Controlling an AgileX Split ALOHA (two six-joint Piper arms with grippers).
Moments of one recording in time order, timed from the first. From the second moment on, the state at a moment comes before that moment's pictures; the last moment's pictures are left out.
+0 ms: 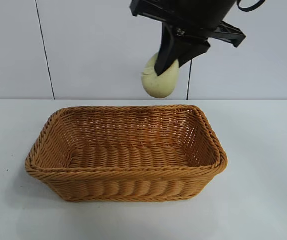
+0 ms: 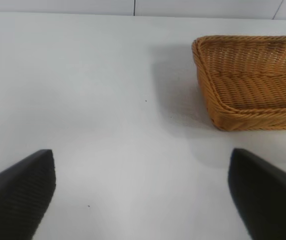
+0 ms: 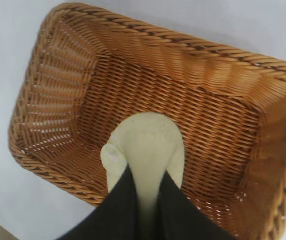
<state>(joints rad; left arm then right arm) -0.02 -0.01 -0.50 -0.07 1.06 0.04 0.53 1.73 -1.43 0.23 0.86 0.12</state>
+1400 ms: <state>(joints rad) -0.02 -0.01 -0.50 -0.07 1.06 0.04 0.62 2.08 -1.43 0.24 0.66 0.17</state>
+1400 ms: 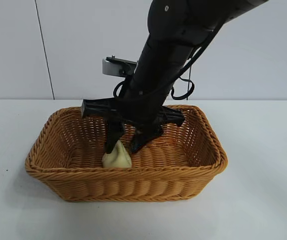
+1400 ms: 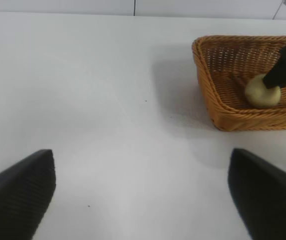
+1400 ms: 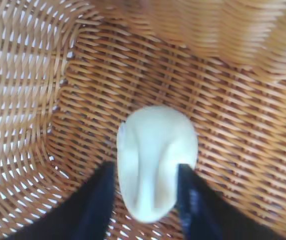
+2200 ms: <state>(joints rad) -0.02 -0.01 -0.50 -0.07 1.06 0.04 0.62 1.99 -1.80 -0.09 1.16 0.23</state>
